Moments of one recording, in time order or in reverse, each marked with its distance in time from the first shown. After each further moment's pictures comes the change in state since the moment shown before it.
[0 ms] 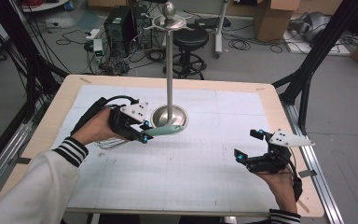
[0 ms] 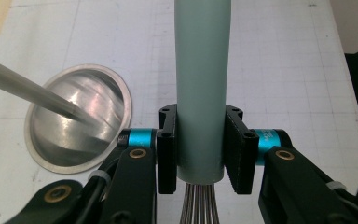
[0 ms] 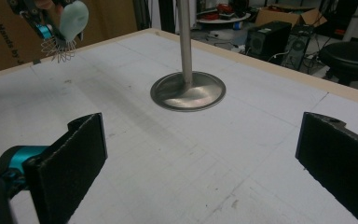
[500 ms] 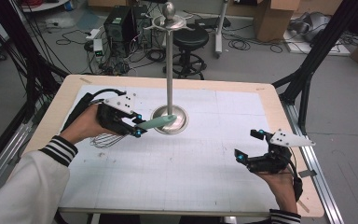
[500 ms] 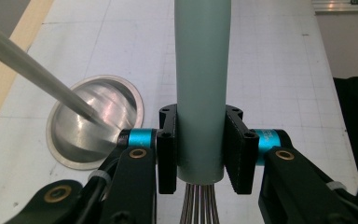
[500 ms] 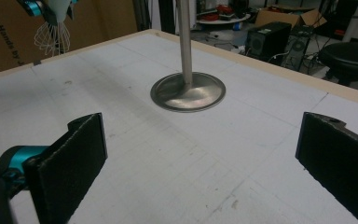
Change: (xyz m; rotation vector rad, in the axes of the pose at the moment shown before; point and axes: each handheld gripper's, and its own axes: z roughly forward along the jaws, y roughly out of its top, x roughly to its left) left arm 0.002 -0.008 -0.032 -0.093 0.043 -0.054; right arm 0.000 0.000 0.000 -0.003 0.000 0.001
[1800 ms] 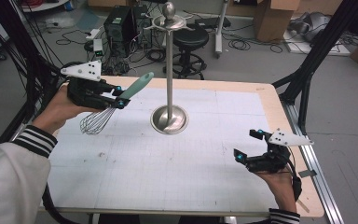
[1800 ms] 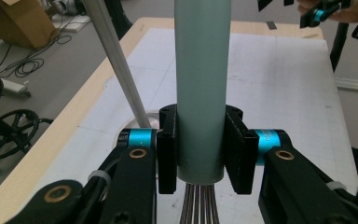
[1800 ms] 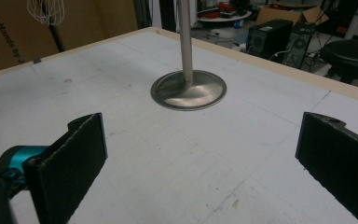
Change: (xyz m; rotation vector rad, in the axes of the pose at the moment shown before) left arm 0.024 0.000 -0.072 -0.210 0.162 -0.130; right arm -0.001 -0.001 0.003 0.011 0.005 0.005
